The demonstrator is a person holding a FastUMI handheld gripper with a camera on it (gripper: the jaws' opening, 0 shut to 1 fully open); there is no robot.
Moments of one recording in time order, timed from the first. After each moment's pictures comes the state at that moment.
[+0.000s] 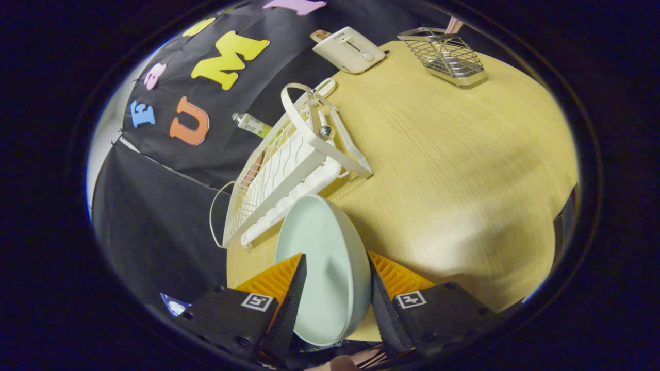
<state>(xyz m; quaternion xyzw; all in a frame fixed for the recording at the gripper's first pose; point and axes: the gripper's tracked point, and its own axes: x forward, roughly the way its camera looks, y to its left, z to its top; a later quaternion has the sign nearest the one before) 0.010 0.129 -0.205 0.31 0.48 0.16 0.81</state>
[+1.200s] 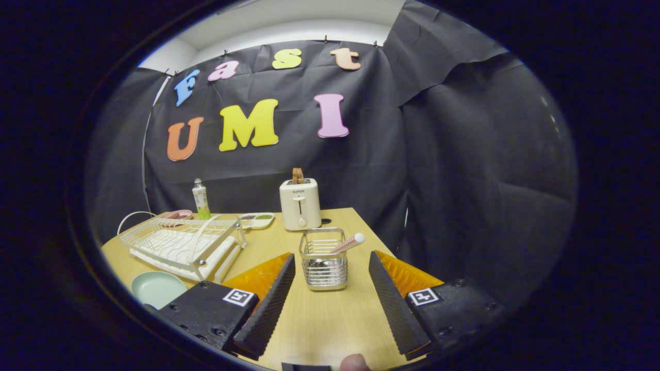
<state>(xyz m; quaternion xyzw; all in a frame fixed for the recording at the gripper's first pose) 0.121 -0.144 -0.113 0.04 0.10 -0.04 0.99</state>
